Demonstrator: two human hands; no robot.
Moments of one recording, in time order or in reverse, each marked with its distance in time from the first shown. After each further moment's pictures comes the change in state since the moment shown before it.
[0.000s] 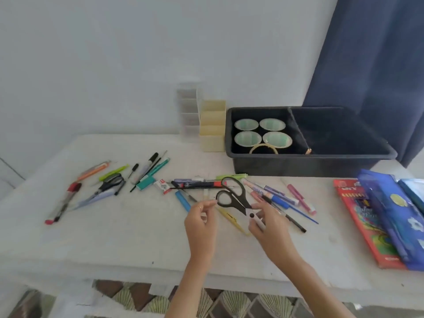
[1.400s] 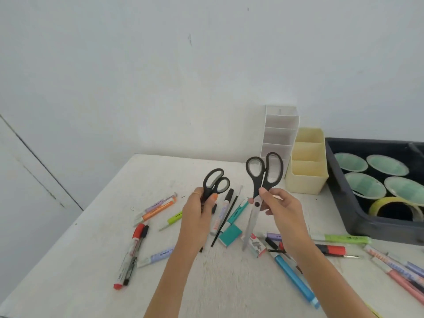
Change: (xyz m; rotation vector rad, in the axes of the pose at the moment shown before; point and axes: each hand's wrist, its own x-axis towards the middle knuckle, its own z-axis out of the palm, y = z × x) left_hand 0.247 -0.032 -0.169 0.204 -0.172 0.048; right_hand 0.178 -0.175 0.161 0.735 0.065 0.294
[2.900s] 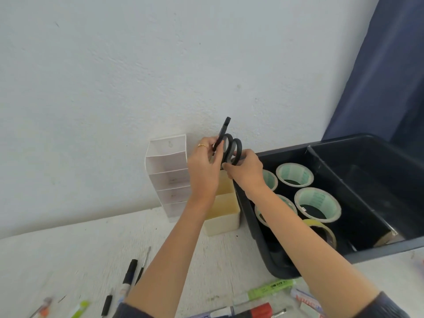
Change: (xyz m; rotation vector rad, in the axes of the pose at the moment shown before) left_hand 0.160 0.144 0.256 -0.309 -0.011 0.453; right_hand 0.204 -0.074 -0.130 -0.284 0.333 -0.117
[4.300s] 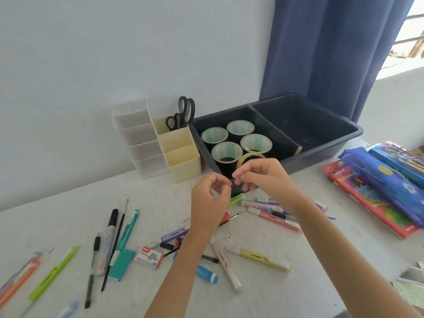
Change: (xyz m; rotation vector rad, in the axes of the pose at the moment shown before) left_hand -0.196 0.060 -0.042 -0.025 -0.407 -0.118; right_hand -0.187 0.045 -0.136 -0.008 -0.230 -0.093
